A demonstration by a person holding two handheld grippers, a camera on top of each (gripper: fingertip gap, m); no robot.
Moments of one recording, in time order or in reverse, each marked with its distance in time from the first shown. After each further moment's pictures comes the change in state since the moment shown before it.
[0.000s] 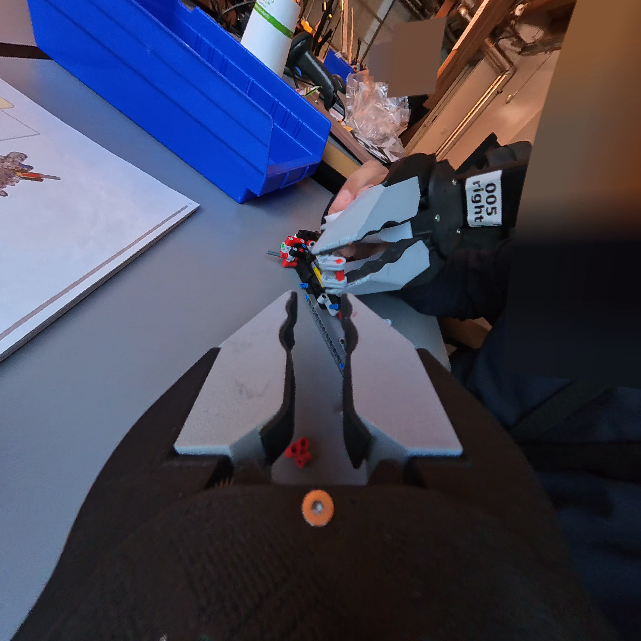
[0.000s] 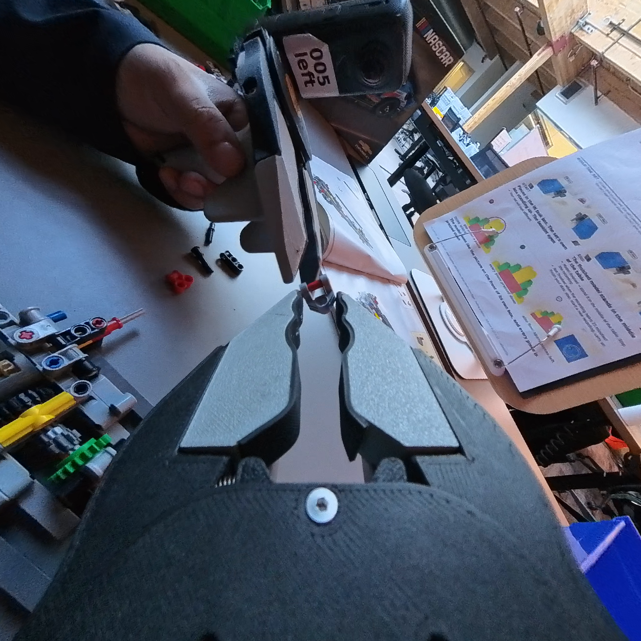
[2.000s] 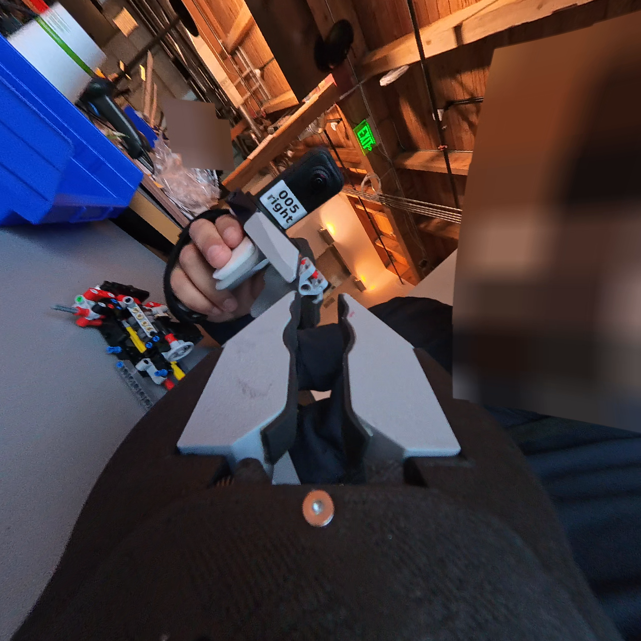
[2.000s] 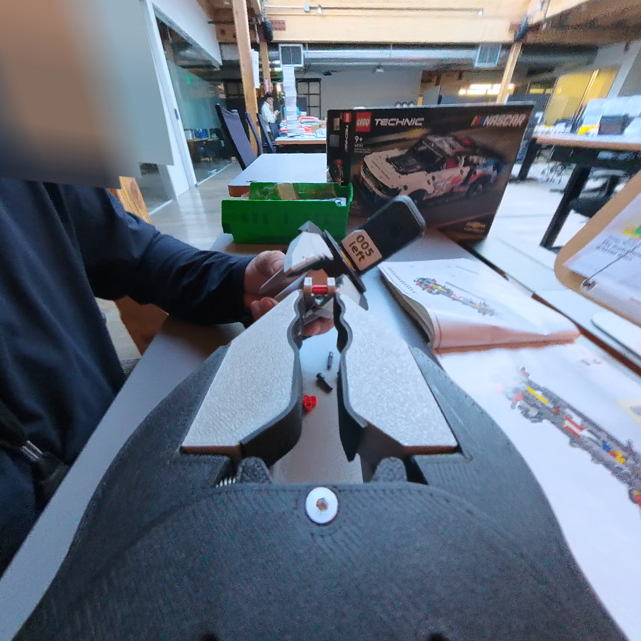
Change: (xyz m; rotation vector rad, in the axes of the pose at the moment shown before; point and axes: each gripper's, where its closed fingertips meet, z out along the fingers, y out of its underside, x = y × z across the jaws) left arm 0.076 -0.043 -0.024 0.217 0.584 -0.346; right arm 0.010 -0.078 -0.016 0.376 -0.368 0.602
